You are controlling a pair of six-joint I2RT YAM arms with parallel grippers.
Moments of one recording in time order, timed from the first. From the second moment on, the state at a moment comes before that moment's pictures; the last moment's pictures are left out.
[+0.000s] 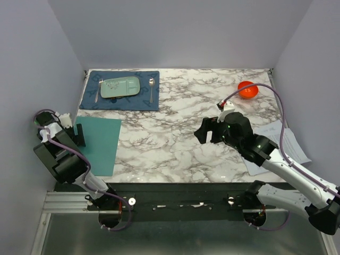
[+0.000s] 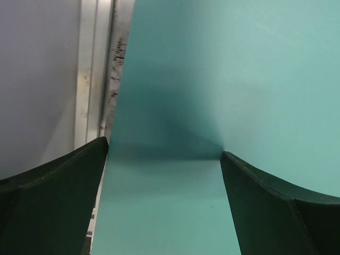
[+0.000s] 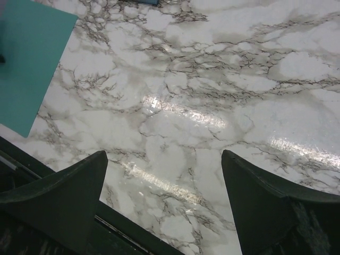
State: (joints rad) left arm 0.73 1.64 1.03 -0.59 0.22 0.41; right arm 0.74 0.97 0.86 -0.40 0.13 0.43
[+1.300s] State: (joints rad) left arm 0.24 1.54 0.89 -0.71 0.36 0.50; right arm 0.91 1.53 0.82 -0.09 -0.01 0.74
